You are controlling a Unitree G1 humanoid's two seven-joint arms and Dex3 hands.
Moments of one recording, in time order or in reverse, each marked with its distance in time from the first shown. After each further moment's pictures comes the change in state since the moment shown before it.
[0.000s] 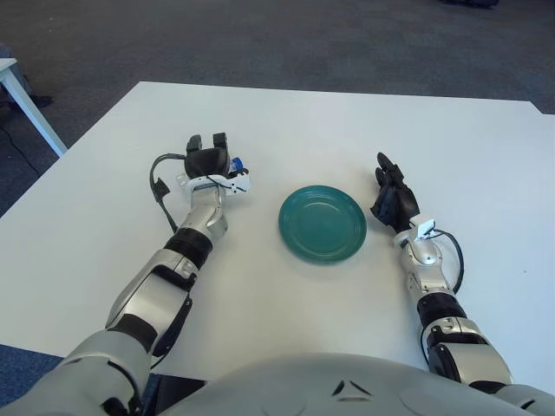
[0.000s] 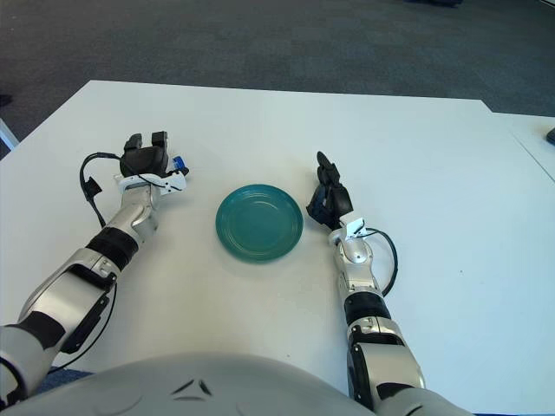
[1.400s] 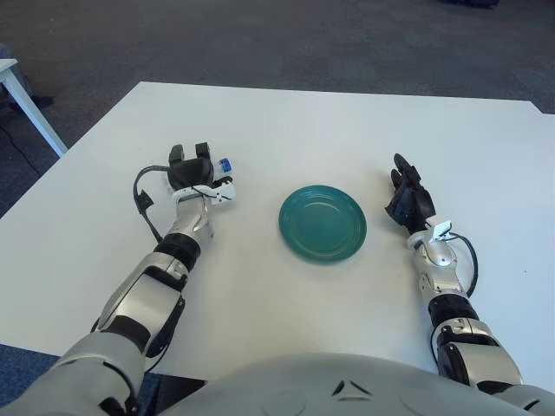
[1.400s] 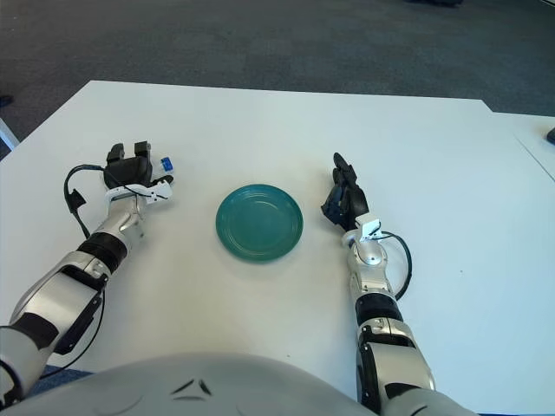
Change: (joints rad) left arm -0.001 0.024 0.010 0.202 -0.070 -0.069 0.165; right arm 0.012 -0.051 -0.050 0.009 0.044 0.013 0.010
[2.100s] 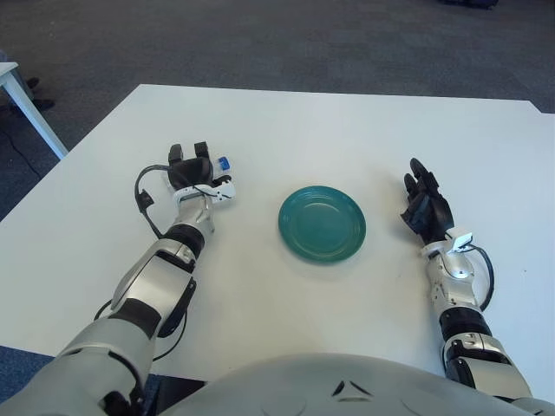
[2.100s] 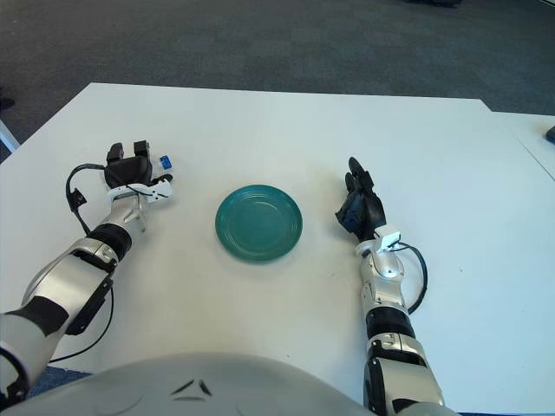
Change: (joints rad) left arm -0.087 -0.050 0.010 0.231 -0.031 -0.096 0.082; right arm 0.067 -0.010 -0.050 -0.061 0.099 -0.048 0.119
